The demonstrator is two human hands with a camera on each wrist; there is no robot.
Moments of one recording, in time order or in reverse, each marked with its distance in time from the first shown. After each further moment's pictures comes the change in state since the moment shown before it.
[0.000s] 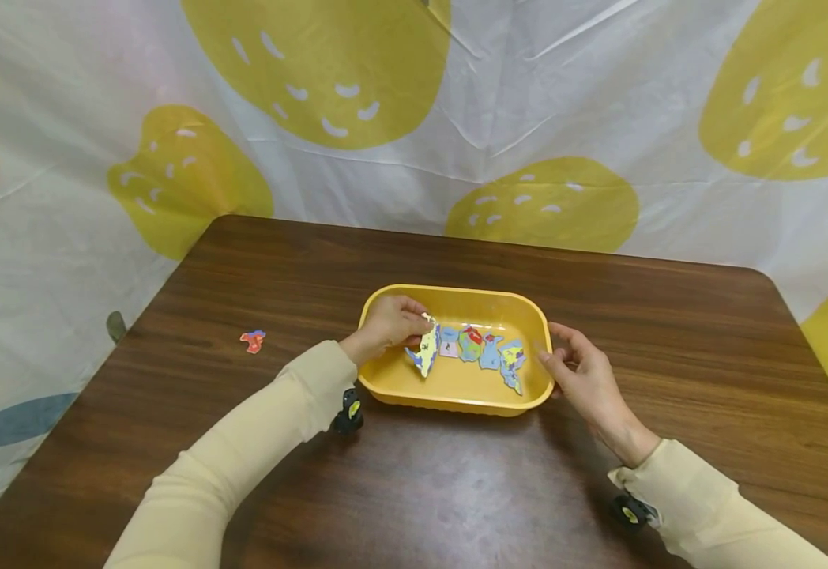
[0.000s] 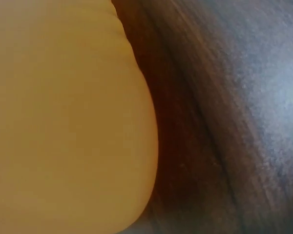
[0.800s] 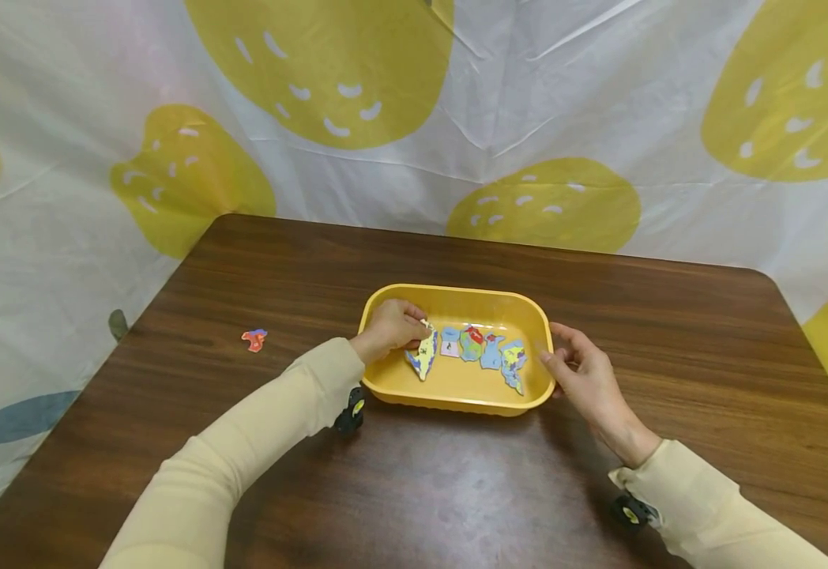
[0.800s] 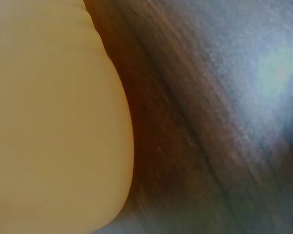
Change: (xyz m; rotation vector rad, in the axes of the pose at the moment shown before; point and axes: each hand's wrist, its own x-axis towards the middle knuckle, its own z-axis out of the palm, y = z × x) left_hand 0.001 -0.003 0.004 0.086 0.037 -0.027; right_hand 0.000 0.001 -0.001 0.007 -0.003 -0.001
